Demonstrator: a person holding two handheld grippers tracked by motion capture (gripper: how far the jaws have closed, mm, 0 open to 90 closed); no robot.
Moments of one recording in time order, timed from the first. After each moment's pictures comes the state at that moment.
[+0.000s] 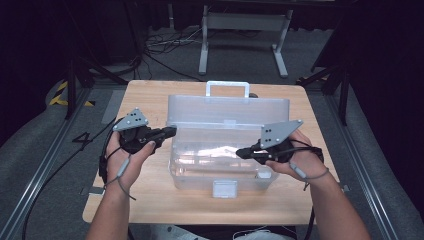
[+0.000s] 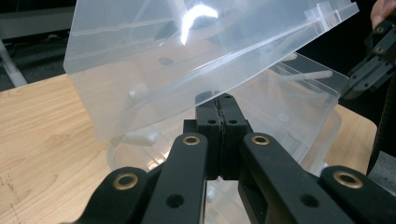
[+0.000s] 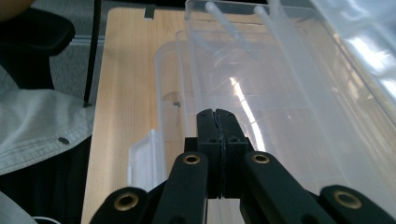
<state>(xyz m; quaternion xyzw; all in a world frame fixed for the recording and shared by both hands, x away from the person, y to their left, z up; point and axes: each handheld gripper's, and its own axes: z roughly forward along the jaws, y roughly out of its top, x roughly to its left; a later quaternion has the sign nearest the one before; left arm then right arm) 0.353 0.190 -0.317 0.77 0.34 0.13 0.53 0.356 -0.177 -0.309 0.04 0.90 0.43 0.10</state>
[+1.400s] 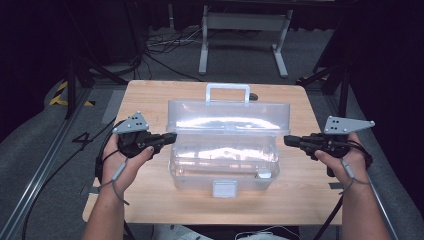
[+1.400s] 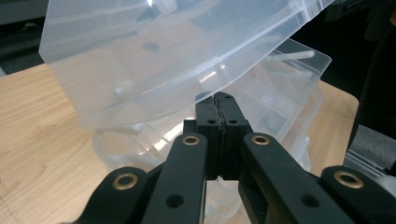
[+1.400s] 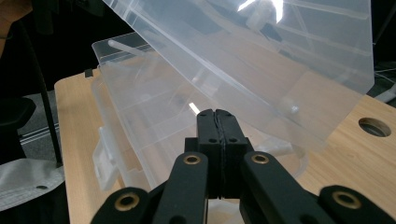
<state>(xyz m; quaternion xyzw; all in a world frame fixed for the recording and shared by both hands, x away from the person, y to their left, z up) 0.344 0.193 -0.315 0.80 0.31 0.11 0.51 0.359 -0.299 -0.319 0.24 0.81 0.53 0.12</state>
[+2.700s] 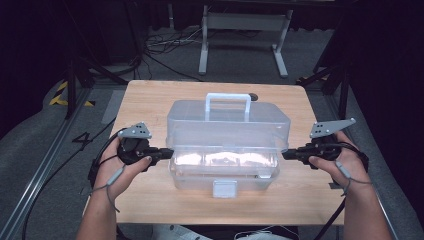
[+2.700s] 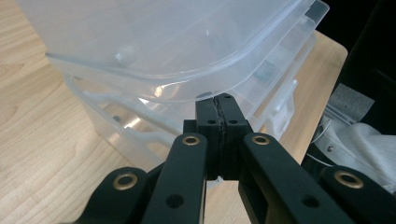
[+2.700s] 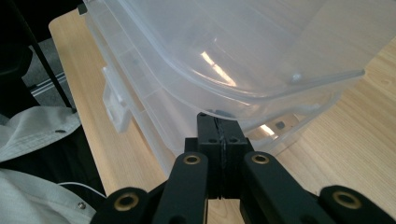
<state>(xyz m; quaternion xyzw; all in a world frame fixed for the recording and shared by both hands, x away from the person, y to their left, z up) 0.337 0.196 -0.325 0.84 0.33 0.04 0.42 0.357 -0.287 -0.326 0.28 0.87 0.41 0.05</state>
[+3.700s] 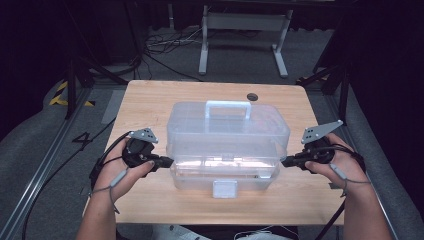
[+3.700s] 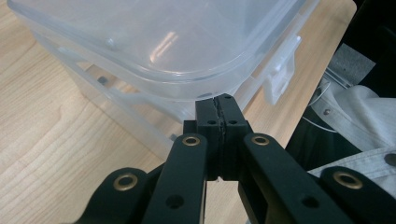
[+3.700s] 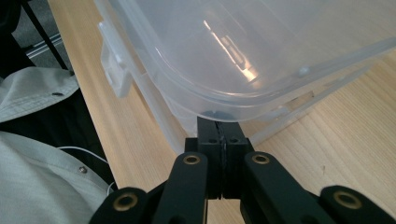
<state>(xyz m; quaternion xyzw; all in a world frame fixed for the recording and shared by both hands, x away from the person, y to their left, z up) 0.336 0.189 -0.329 0.88 0.33 0.00 0.35 0.357 -0.279 -0.335 0.26 0.90 0.34 0.03</state>
